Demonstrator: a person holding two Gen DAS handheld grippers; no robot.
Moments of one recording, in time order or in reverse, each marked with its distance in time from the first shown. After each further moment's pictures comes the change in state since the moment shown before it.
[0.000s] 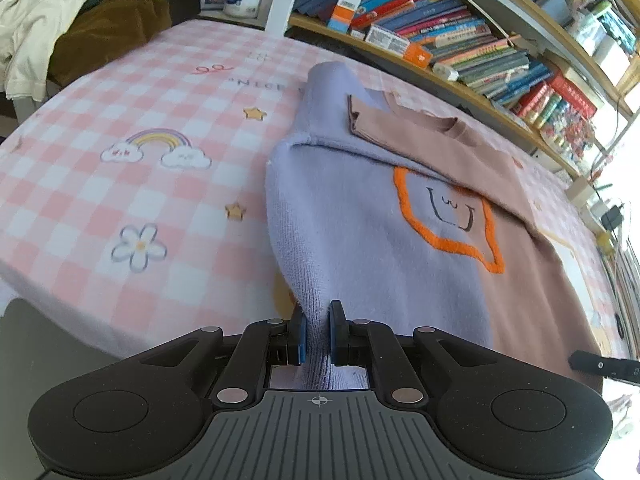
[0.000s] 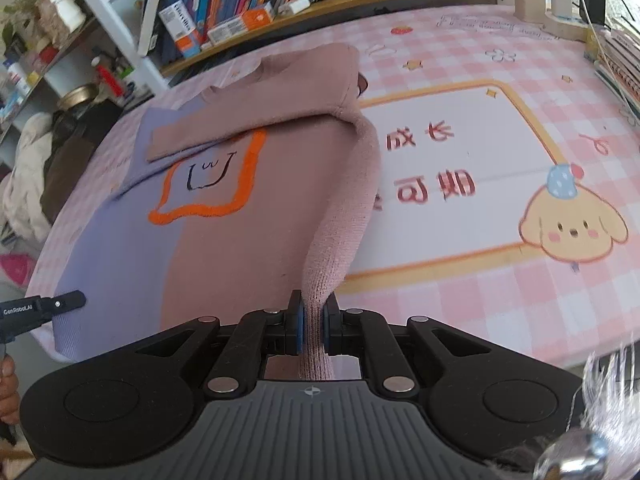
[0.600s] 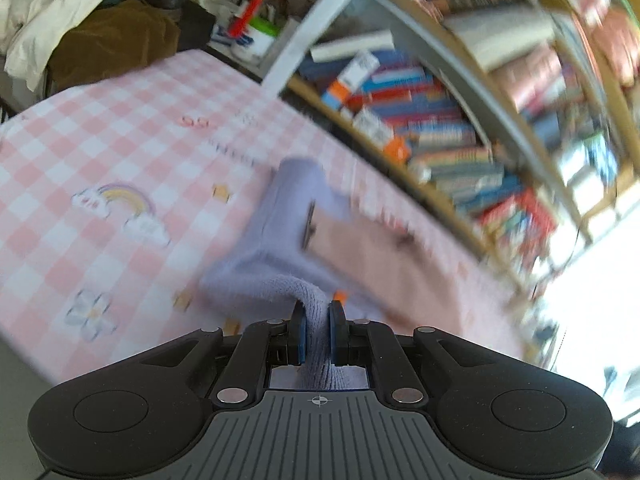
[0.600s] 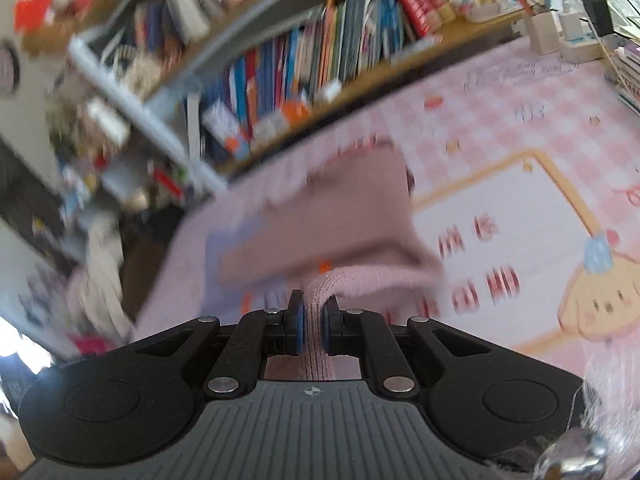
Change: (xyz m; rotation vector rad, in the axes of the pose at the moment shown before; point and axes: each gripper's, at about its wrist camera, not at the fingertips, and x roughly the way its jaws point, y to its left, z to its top) left arm -0.019 0.011 0.071 -0.282 -0.181 -0.191; right arm -0.036 -0.017 0.070 0.214 -0.223 0.242
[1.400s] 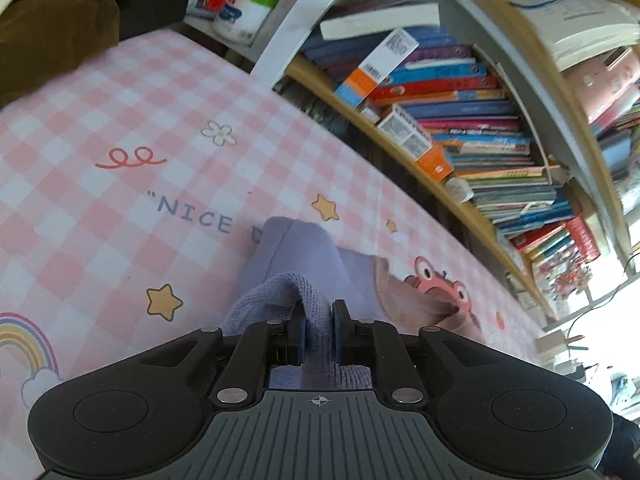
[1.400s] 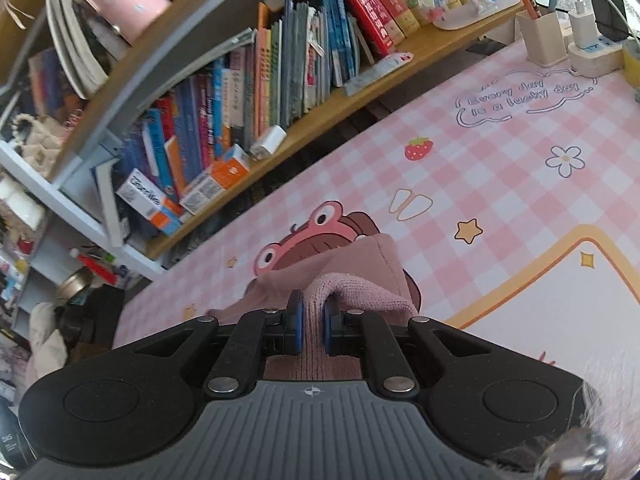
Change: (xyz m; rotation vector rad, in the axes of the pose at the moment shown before) left arm 0.158 0.005 0.089 0.010 0.119 0.047; right arm 0.145 -0.013 0.089 0.097 -0.050 -0.178
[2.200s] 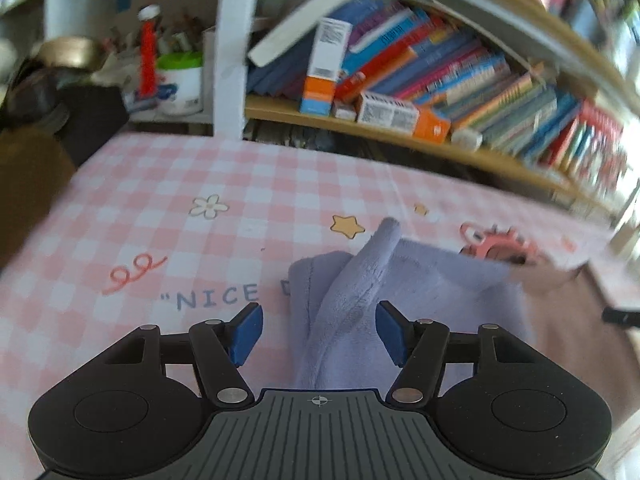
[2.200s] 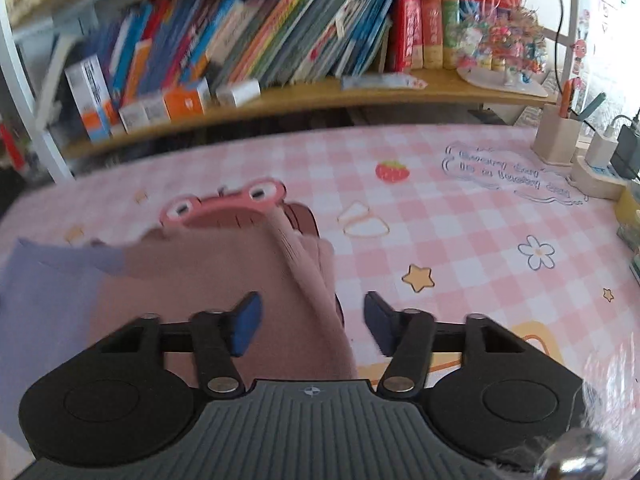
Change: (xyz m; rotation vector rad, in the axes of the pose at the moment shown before) left arm 0.026 -0.023 0.000 0.483 -0.074 0.168; right arm 0.051 0.017 -0.010 -0.413 0.031 -0.291
